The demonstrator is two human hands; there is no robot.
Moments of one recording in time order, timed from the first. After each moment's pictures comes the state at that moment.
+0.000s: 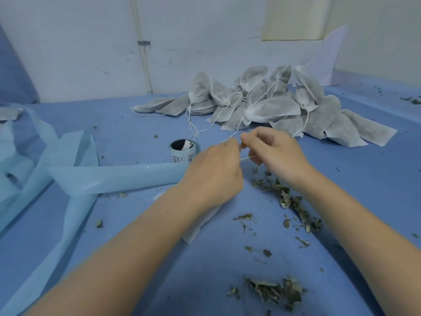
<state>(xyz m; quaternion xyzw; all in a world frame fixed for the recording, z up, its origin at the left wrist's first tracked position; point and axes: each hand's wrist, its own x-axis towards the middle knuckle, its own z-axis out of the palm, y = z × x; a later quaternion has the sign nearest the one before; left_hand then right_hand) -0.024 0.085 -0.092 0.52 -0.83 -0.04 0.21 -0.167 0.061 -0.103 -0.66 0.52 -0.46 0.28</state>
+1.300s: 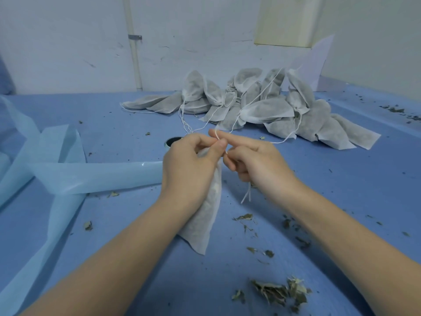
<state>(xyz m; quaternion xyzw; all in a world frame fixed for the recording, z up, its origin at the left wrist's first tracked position) -0.003 0.092 -0.104 0.51 -0.60 -0.29 0.55 -0.128 0.092 -0.096 -0.63 0.47 -0.45 0.42</state>
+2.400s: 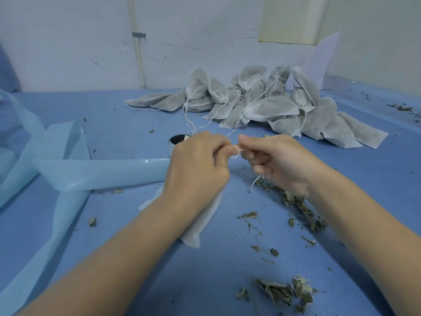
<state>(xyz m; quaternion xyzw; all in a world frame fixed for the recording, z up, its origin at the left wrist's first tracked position) 0.000 0.097 -0.100 0.49 -0.74 -0.04 0.45 -0.153 0.081 -0.090 -0.58 0.45 -0.43 0.53</state>
